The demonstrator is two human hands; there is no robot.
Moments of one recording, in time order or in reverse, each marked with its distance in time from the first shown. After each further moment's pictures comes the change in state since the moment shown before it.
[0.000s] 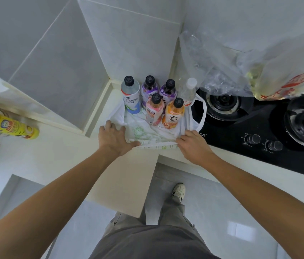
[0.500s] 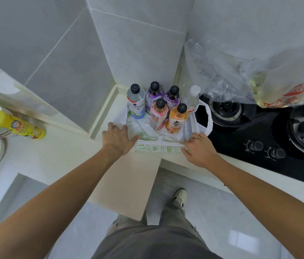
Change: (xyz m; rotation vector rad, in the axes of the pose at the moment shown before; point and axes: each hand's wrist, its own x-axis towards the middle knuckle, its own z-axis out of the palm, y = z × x) left_hand 0.003 -0.005 -0.012 -0.126 -0.049 -0.055; right_hand 0.002 0.009 -0.017 -0.060 -0.136 0.088
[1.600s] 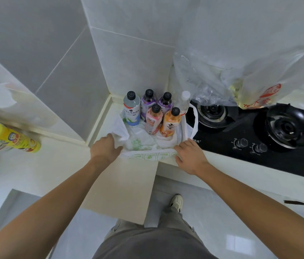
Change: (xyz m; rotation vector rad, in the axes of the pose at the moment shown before) left_hand -0.012 -0.043 0.018 -0.299 0.130 0.009; right_hand -0.020 -0.047 -0.026 0.053 -0.103 0.151
